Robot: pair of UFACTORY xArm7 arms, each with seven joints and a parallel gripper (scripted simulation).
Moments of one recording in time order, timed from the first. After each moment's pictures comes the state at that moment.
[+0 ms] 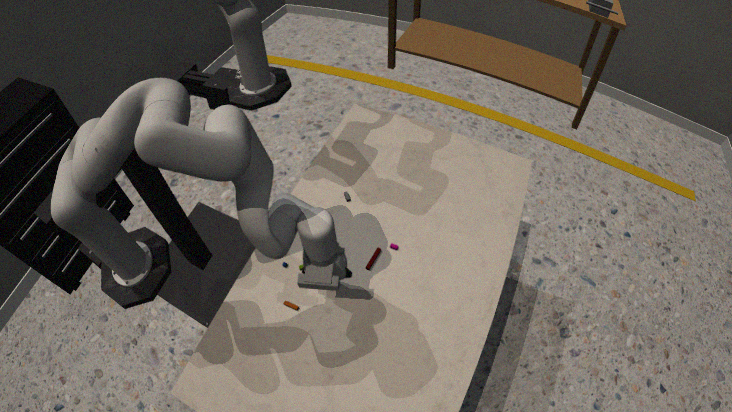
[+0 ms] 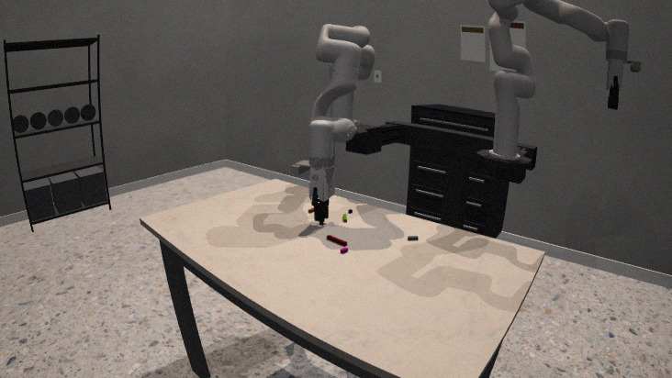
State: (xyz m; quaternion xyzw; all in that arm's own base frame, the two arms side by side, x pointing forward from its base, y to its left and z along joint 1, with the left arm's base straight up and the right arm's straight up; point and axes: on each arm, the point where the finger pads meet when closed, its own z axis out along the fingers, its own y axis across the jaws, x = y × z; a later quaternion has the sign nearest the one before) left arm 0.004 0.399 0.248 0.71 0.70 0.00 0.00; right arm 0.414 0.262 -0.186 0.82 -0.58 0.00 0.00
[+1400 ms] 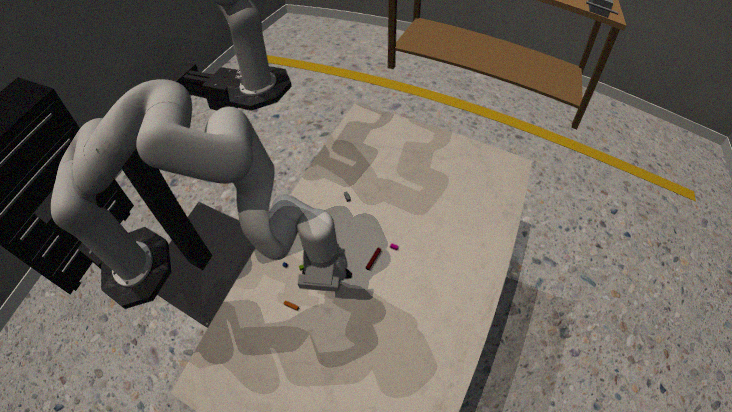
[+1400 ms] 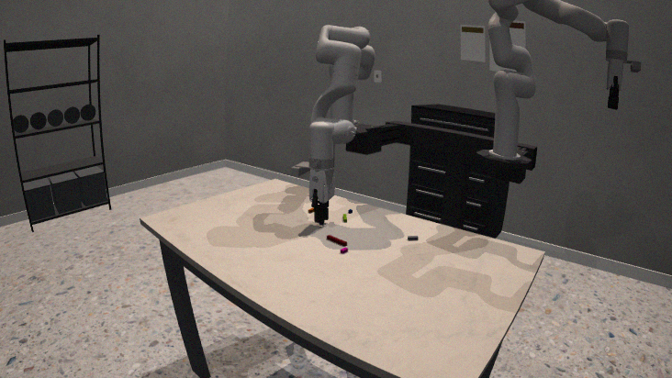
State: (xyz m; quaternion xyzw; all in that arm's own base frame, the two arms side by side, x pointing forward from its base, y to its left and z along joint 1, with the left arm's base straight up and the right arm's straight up) left arm 0.004 0.399 0.248 0.71 0.70 0.00 0.00; right arm 0.414 0.262 -0.191 0.82 -0.58 0.00 0.00
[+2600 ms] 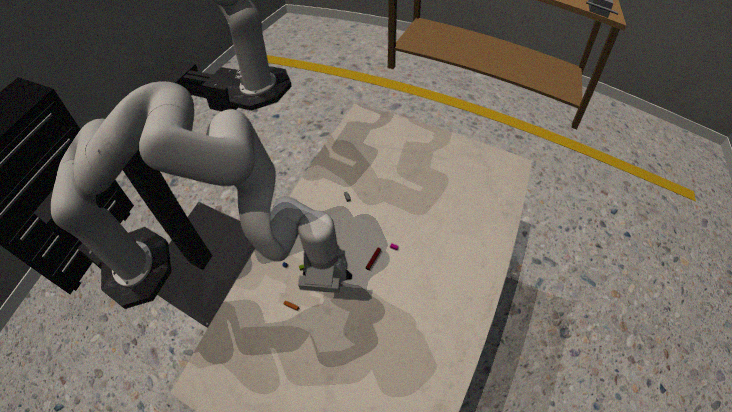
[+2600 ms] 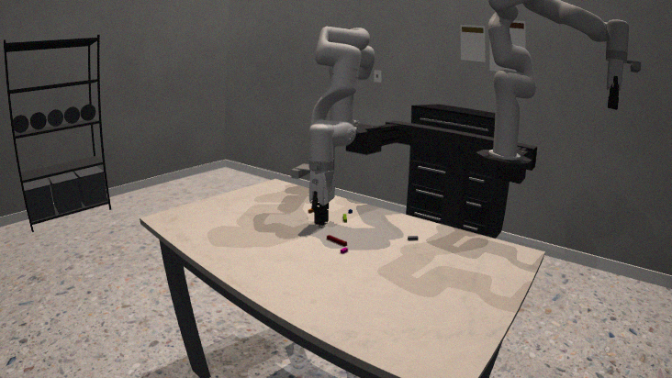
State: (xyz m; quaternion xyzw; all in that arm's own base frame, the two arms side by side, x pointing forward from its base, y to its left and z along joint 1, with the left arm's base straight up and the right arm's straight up) left arm 0.004 0.399 0.248 0.71 0.70 0.00 0.00; right arm 0.414 0.262 -0.198 0.82 -0.58 0.00 0.00
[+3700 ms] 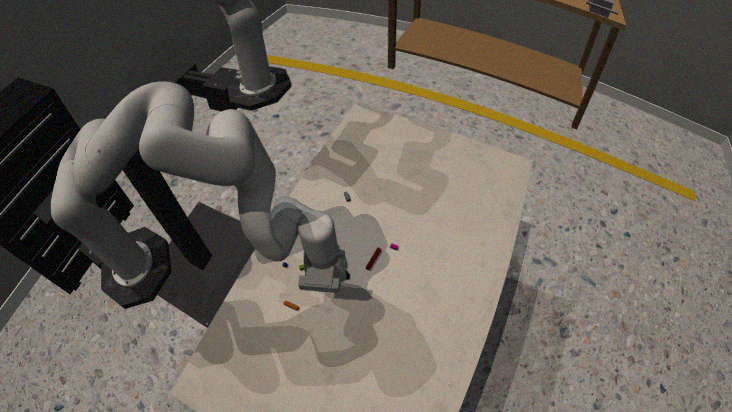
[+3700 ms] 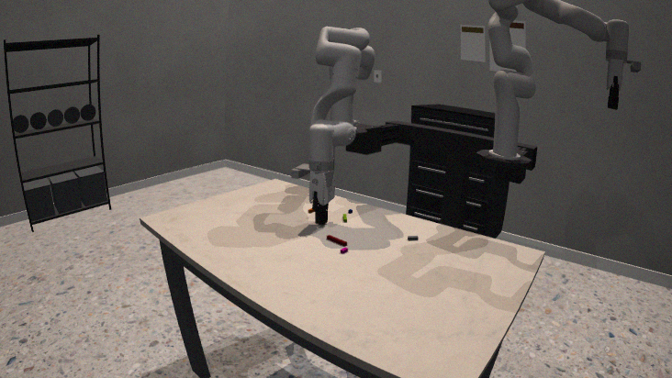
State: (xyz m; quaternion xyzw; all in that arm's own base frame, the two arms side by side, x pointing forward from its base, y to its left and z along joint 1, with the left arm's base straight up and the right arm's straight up) left arm 0.004 0.399 0.248 0.71 0.70 0.00 0.00; right arm 0.414 0.262 -0.198 0.82 -0.58 0.00 0.00
